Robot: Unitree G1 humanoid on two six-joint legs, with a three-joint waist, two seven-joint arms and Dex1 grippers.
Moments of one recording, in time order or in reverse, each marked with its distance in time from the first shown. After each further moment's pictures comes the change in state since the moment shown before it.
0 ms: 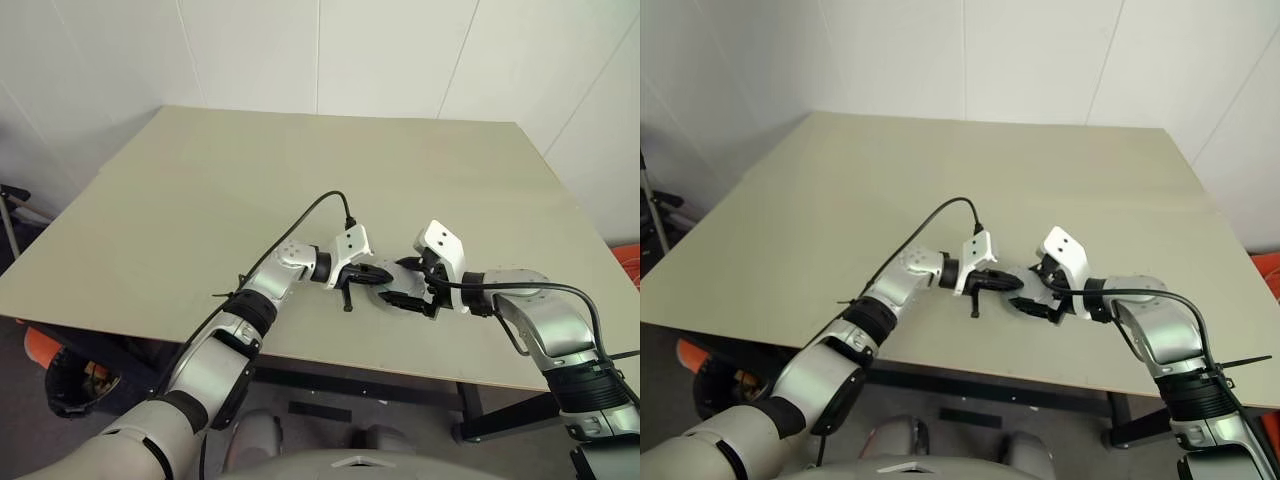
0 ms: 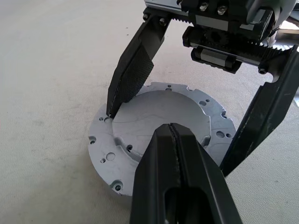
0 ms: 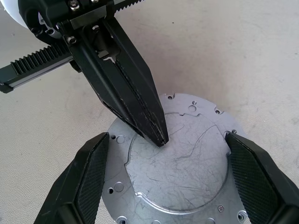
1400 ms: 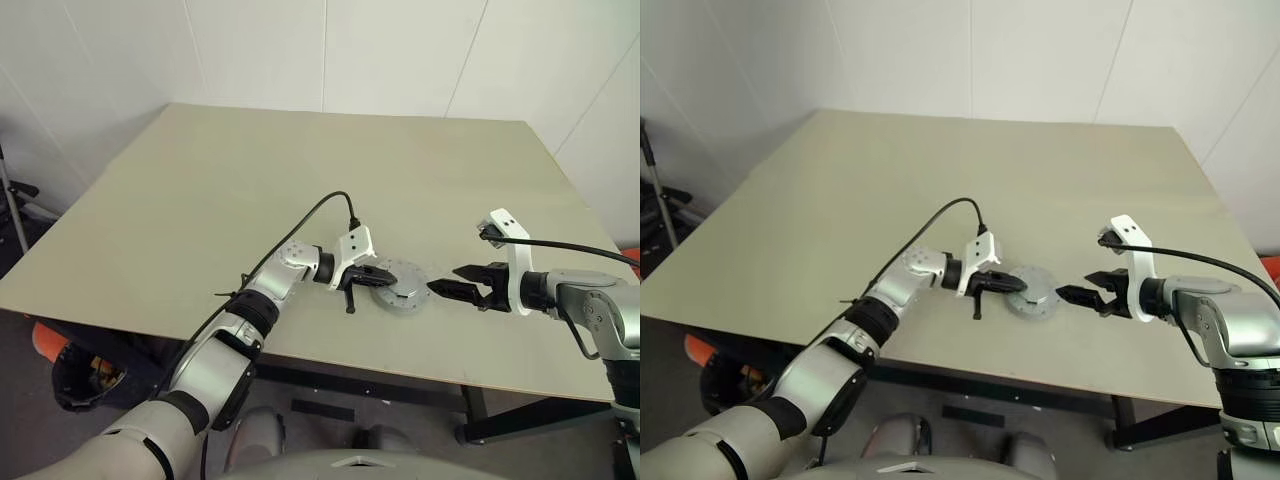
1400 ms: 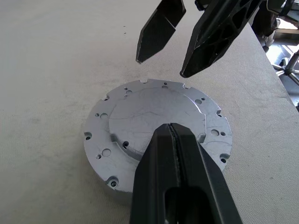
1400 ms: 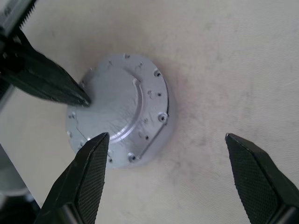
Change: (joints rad) left arm 0.002 -0.003 -0.014 -0.013 0.001 0.005 -0.010; right arm -0.003 -0.043 -0.330 -0.053 0.305 0.672 -0.169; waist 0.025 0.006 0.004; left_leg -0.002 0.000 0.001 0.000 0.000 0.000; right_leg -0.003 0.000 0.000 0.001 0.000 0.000
